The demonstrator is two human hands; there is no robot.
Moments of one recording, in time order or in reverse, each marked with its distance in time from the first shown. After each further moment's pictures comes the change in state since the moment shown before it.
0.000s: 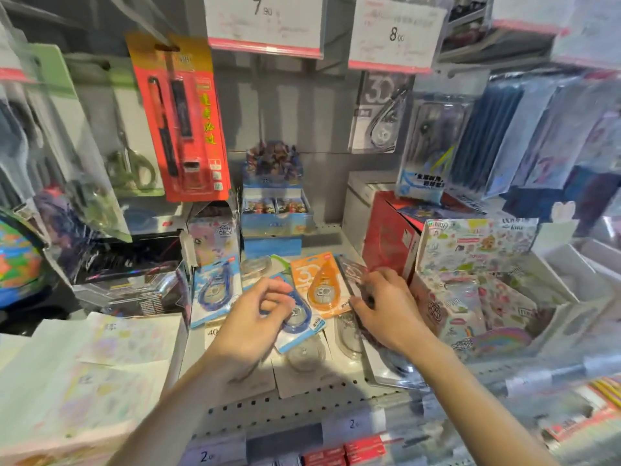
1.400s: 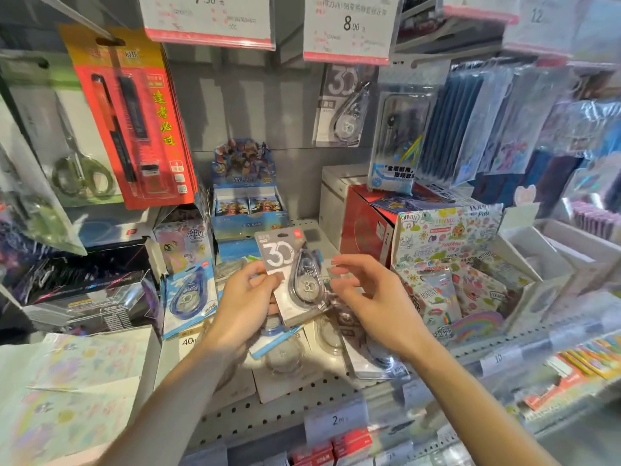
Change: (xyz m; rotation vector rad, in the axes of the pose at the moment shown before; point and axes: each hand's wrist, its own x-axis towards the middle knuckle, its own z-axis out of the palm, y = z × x) left_hand 0.022 0.027 0.027 -0.279 -0.002 -0.127; right_hand -0.042 -0.024 -0.041 0.723 0.061 -0.005
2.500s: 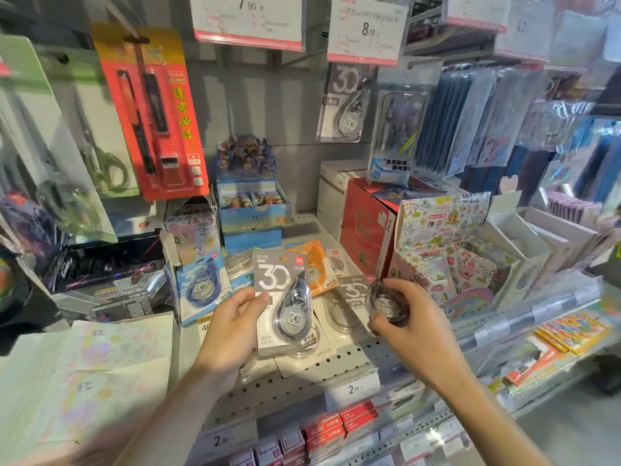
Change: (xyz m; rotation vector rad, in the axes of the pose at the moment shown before) left_hand -0.039 -0.036 -0.049 0.037 -0.007 -0.009; right_hand -0.066 0.011 -0.001 -0.492 0.225 0.111
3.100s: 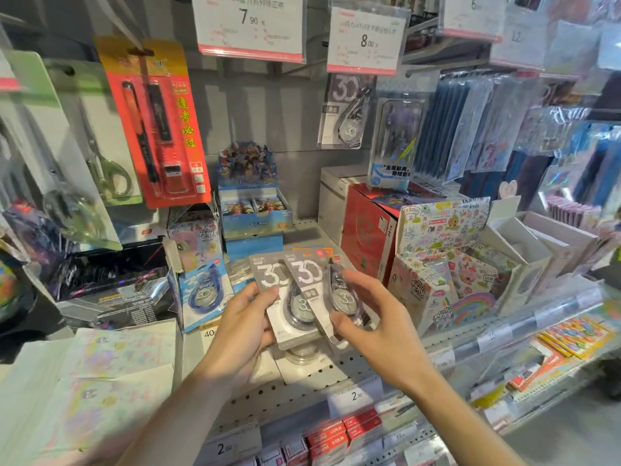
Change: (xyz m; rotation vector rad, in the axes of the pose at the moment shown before) left_hand 0.002 0.022 0.009 -0.295 -0.101 -0.122; right_hand 0.000 -0.026 0.027 0.377 -0.089 -0.174
